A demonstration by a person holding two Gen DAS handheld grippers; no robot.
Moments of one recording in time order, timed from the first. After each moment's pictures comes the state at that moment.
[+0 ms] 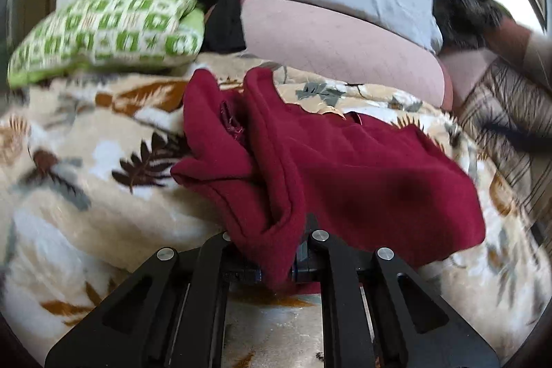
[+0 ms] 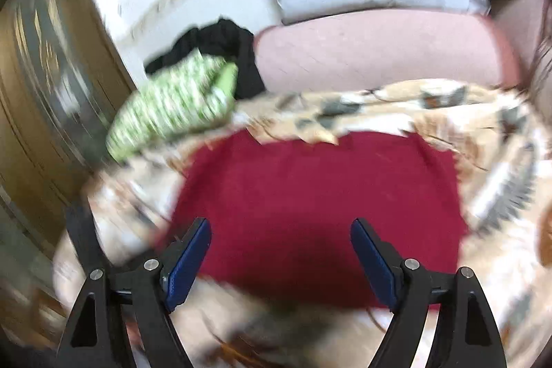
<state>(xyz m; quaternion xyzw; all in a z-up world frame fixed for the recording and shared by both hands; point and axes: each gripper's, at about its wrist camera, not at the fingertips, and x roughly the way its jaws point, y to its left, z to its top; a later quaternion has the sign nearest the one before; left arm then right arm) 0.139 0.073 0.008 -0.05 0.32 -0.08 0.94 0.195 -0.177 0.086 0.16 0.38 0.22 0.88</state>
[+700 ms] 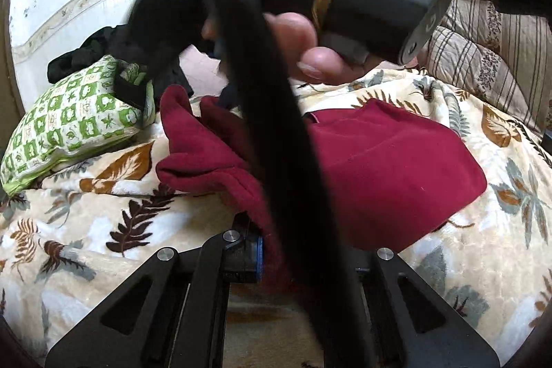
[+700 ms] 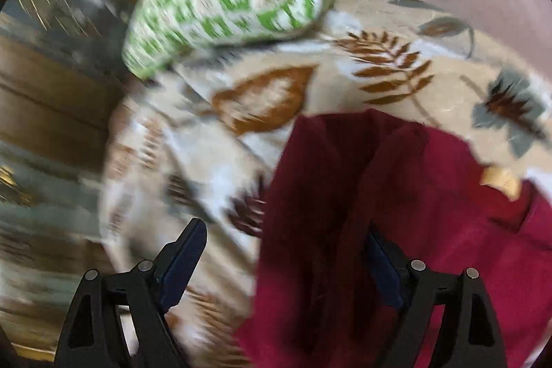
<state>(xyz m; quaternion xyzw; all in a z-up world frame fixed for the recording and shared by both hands) 0.127 0.020 0.021 0.10 0.26 -0.13 0.95 0.389 0.019 0.048 0.01 0.63 0.34 0.70</state>
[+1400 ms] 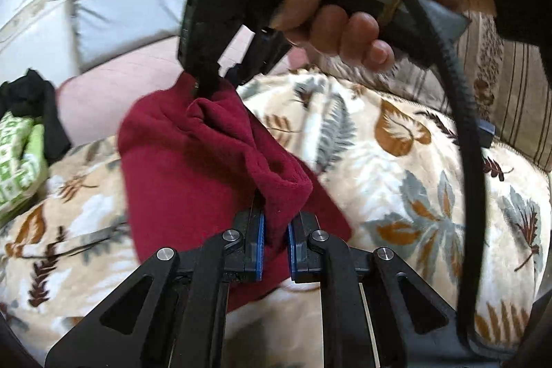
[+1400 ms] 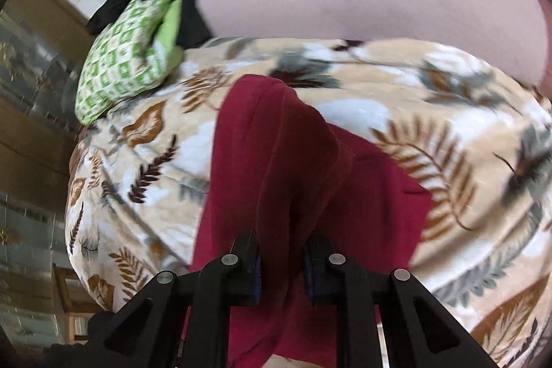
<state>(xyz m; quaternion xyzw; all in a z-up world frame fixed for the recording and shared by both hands) 0.114 -0.139 0.038 0.14 0.27 -0.30 0.90 0.359 -0.244 0.073 0.08 0.59 0.22 0.77</state>
